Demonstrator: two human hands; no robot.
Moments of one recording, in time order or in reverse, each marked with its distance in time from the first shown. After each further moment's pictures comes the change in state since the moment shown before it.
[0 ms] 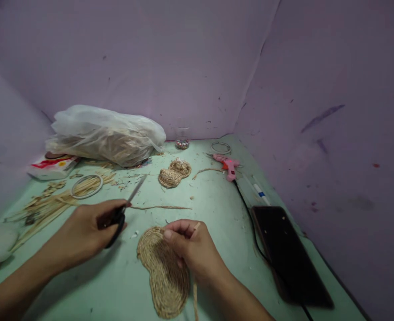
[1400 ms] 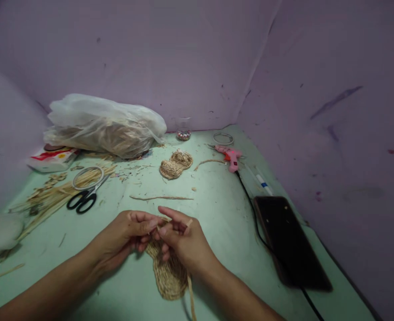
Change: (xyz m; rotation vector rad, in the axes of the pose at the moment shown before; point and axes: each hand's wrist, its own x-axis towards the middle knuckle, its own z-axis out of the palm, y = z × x) left_hand 0.000 0.009 0.060 -0.998 -0.309 -0.395; right_hand 0.002 0.017 0.011 0.125 -0.124 -0.024
